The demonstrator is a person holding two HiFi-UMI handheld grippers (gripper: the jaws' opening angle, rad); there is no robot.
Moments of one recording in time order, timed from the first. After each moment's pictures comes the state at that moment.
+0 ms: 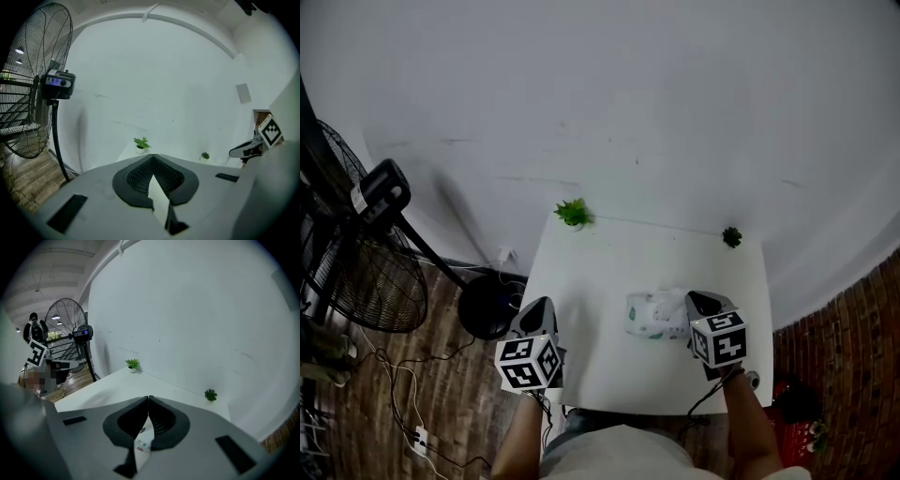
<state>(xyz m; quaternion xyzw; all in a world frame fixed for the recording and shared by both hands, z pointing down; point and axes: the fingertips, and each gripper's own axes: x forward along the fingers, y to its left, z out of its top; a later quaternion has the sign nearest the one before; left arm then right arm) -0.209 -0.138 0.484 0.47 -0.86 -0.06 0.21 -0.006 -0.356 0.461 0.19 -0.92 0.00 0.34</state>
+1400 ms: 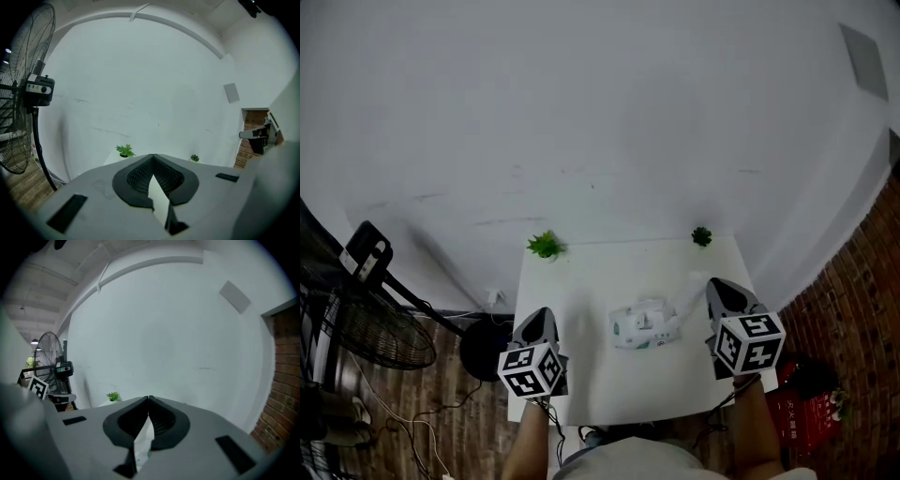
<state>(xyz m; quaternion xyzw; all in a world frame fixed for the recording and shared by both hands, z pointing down) -0.195 -0.189 0.451 0.53 -0.83 -0.05 0.18 0.068 -0.385 0.355 0.32 -0.93 0.04 0.16</state>
